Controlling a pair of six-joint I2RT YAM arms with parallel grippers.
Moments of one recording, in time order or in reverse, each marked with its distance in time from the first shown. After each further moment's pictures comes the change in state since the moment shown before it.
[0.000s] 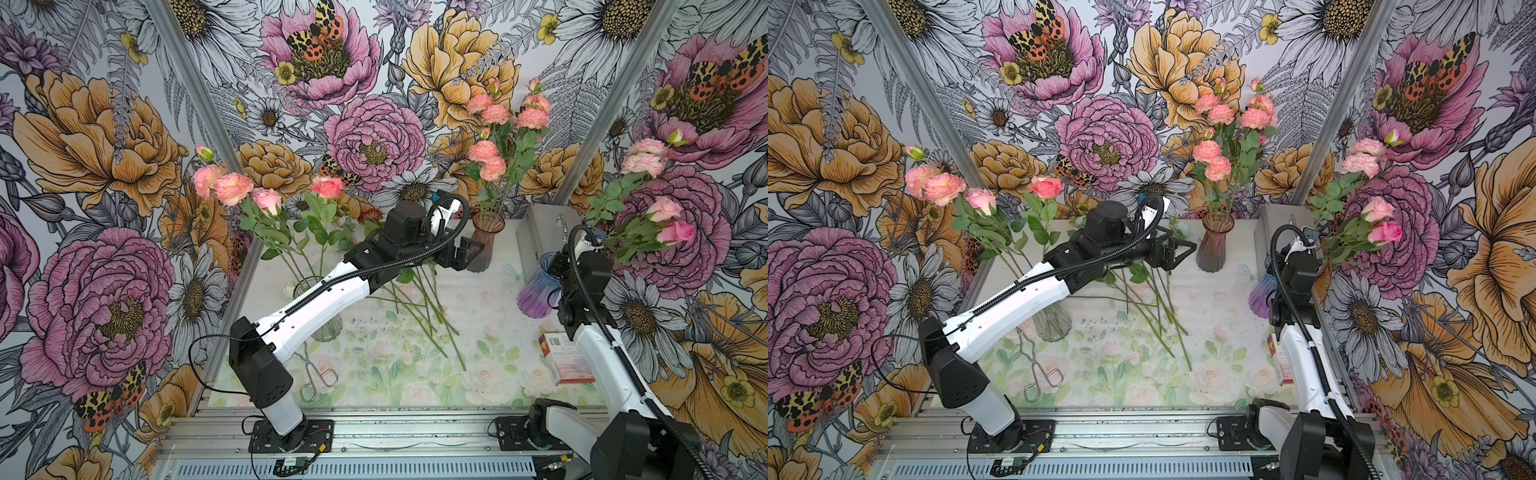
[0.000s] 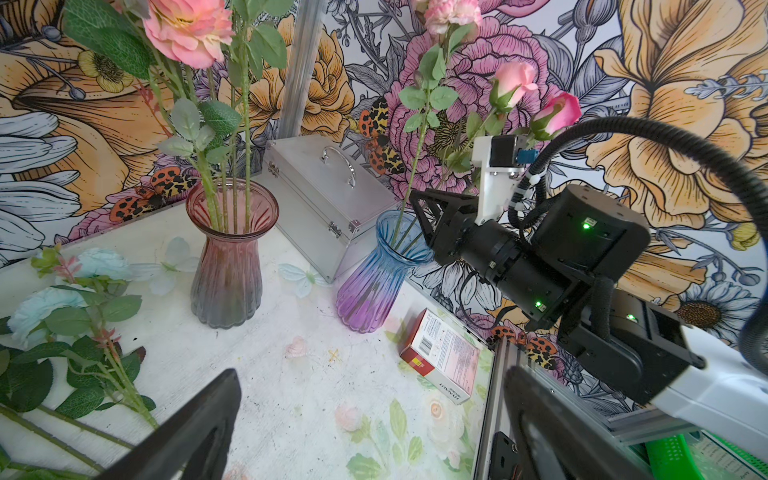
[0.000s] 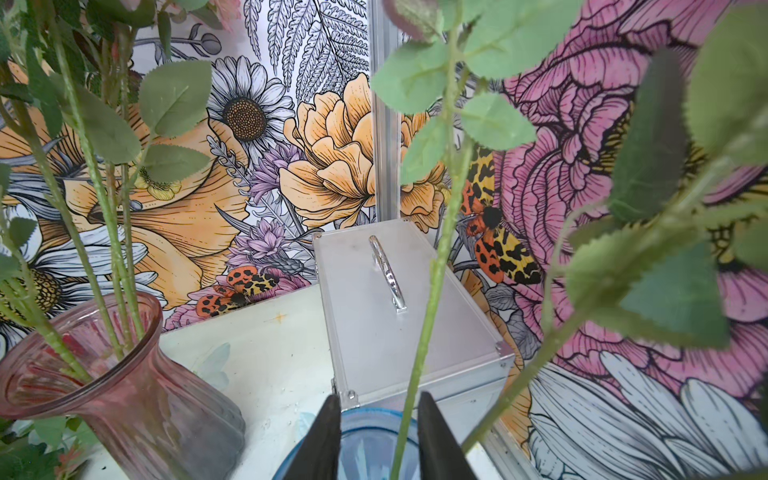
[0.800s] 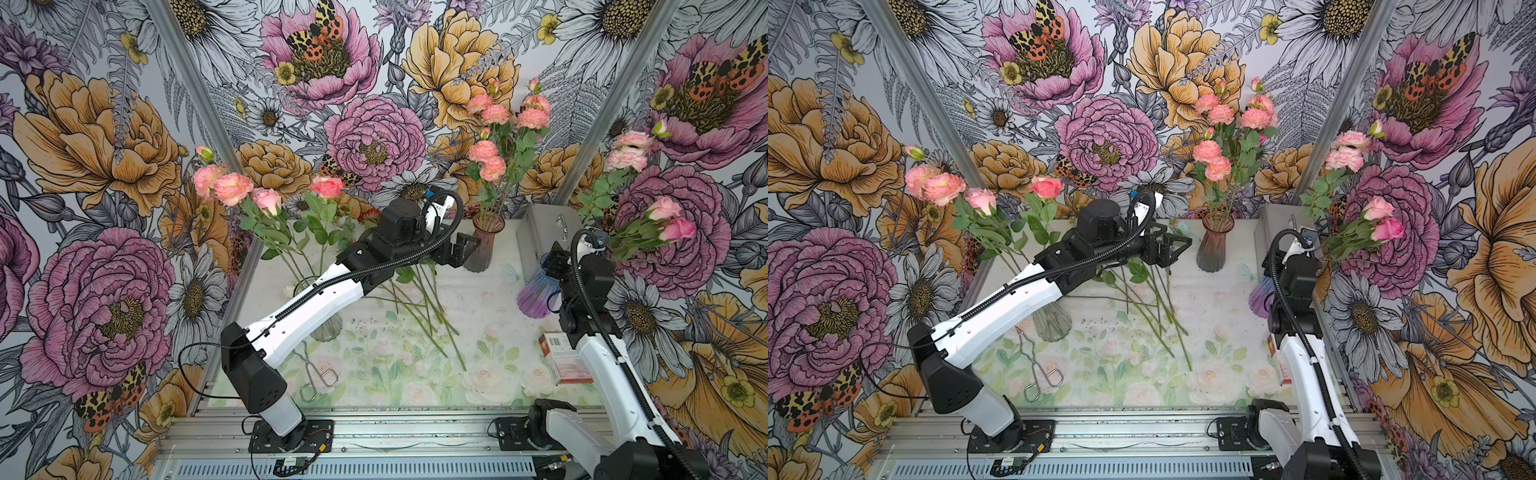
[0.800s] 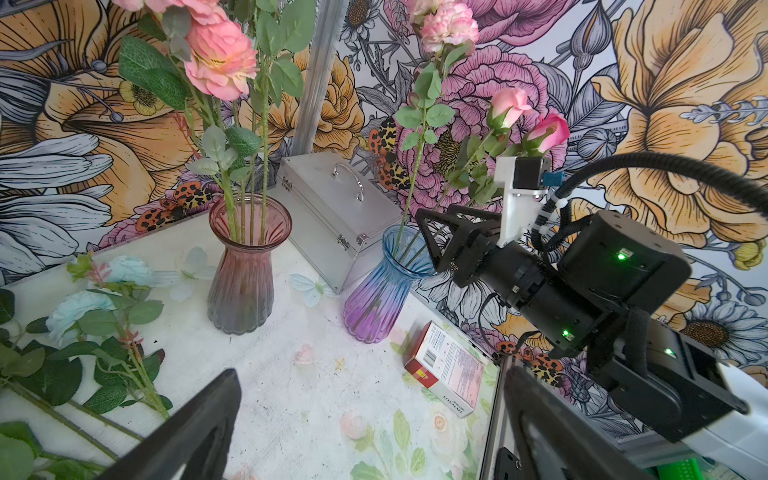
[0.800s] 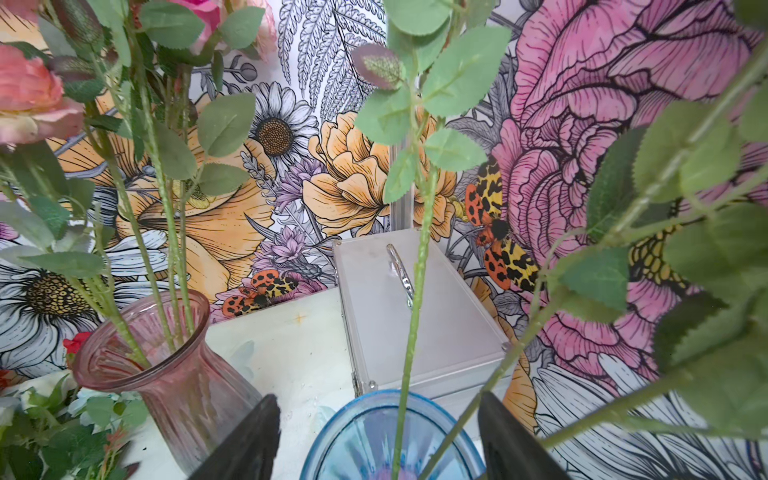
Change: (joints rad) left arm 0.001 -0.042 -0.005 -0.010 -0.054 -0.019; right arm 0.061 -0.103 0.011 -0.084 0.009 -0.002
